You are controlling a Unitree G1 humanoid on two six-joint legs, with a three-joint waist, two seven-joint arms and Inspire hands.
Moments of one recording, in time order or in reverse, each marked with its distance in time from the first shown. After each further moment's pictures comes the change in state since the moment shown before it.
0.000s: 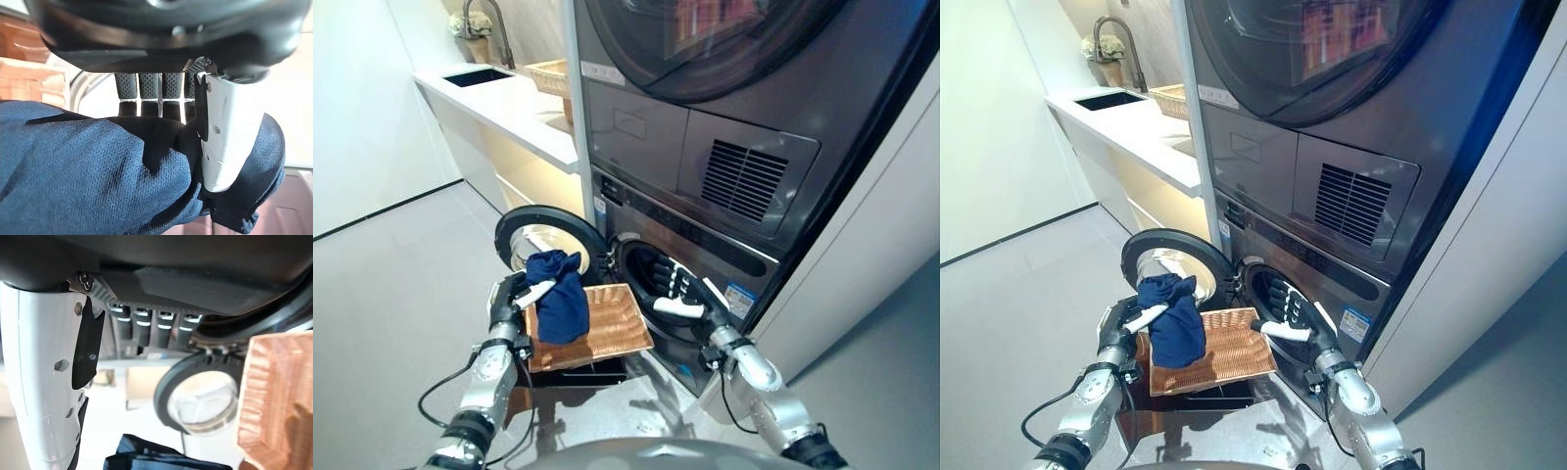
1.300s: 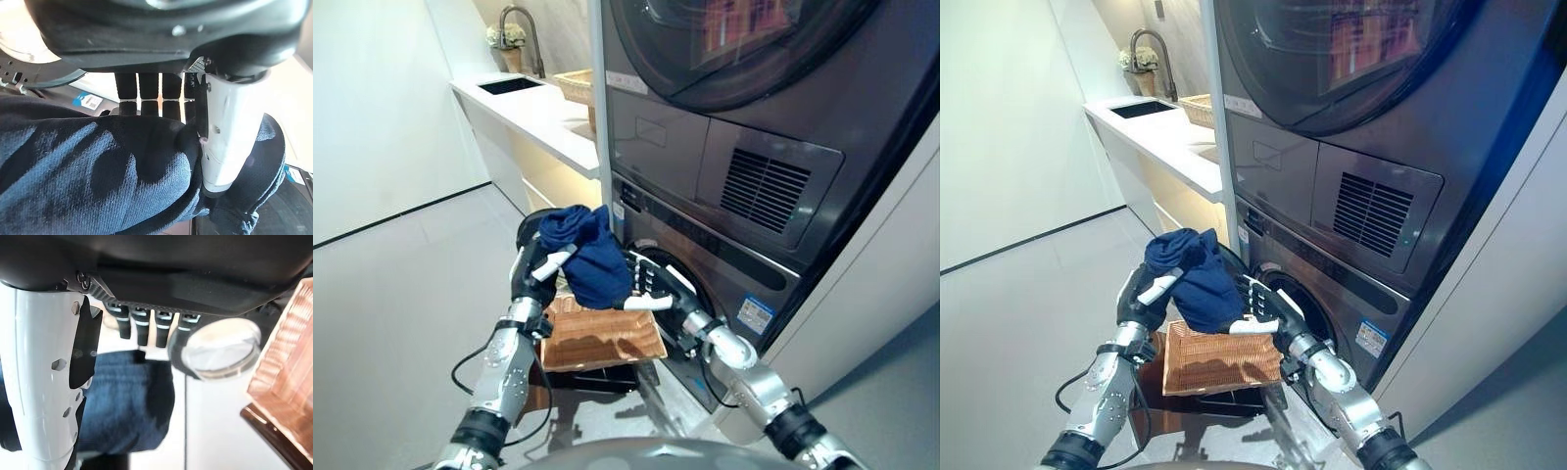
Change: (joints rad) left arm 0.052 -0.054 -0.020 -0.358 -0.219 0.033 -0.203; right arm -0.144 -0.005 0.166 0.021 -0.024 0.022 0.075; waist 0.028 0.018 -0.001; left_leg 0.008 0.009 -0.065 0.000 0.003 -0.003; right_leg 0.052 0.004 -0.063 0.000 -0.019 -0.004
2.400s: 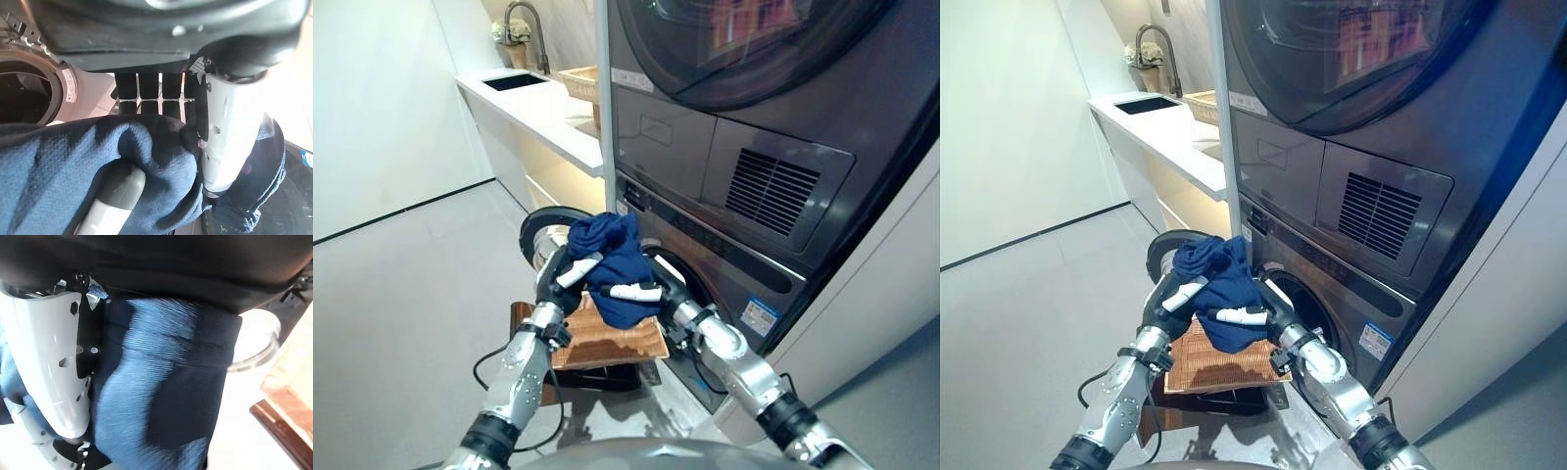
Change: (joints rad) left arm 0.013 -0.014 -0.107 -0.042 -0.043 0.049 -0.057; right arm -0.044 0.023 0.018 -0.014 -0.018 0.000 -0.017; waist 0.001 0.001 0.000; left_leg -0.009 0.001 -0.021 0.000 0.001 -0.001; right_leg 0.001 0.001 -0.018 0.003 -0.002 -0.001
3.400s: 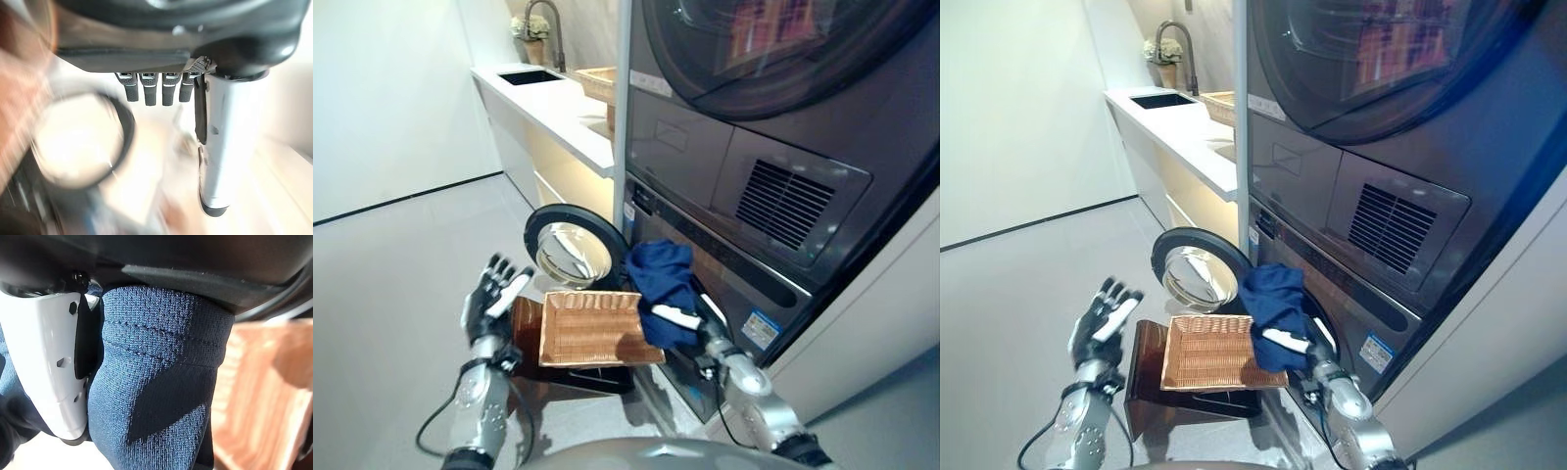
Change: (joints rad) left arm 0.160 -0.009 0.408 0.313 0.193 -0.112 0.269; right arm 0.223 0.046 -0.256 0.201 0.019 -0.006 -0.132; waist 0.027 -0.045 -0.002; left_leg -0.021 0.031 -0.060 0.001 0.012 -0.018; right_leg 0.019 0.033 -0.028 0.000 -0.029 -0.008
